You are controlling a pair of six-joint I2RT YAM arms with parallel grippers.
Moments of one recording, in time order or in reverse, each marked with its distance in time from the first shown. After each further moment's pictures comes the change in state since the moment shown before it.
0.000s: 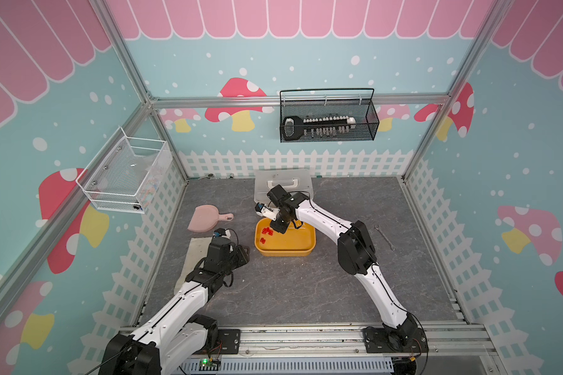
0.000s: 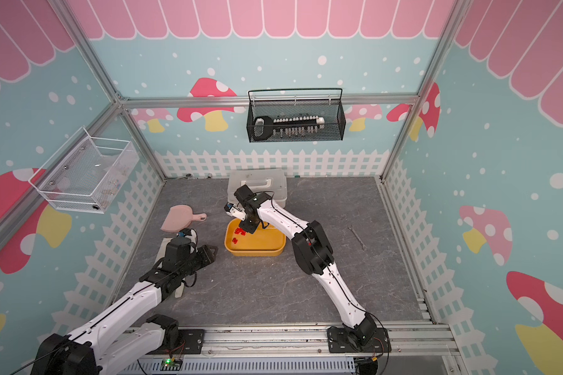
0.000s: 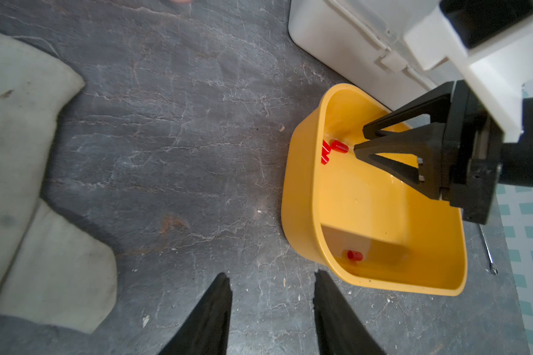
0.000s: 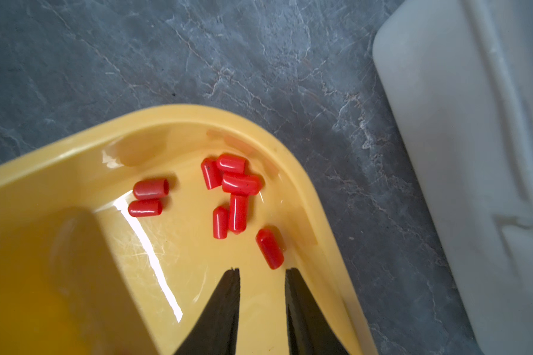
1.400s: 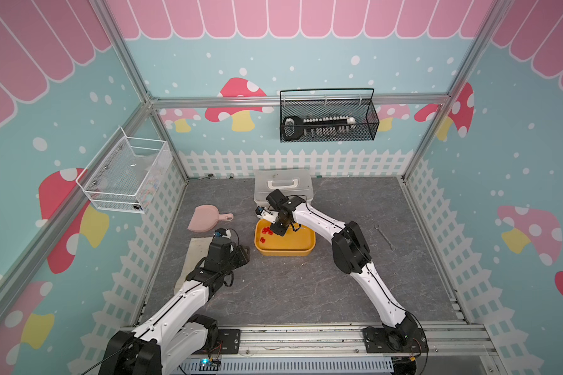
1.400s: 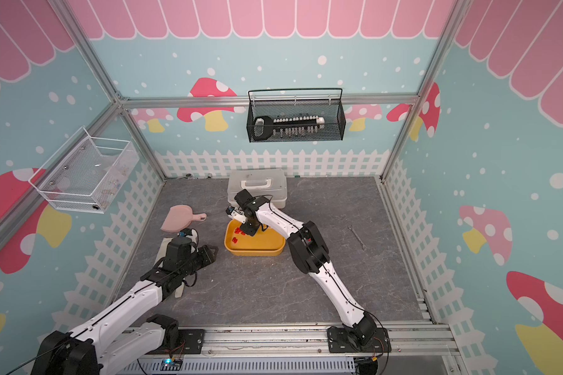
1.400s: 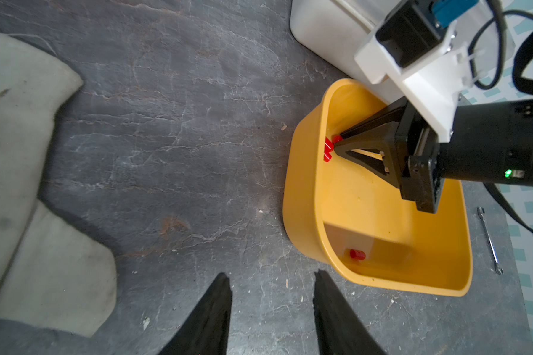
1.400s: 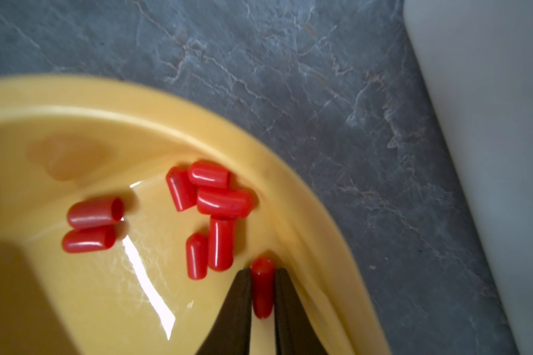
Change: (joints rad) left arm 0.000 0.011 0.000 0.003 0.000 0.007; right arm -0.007 0.079 0.027 0.021 0.012 0.030
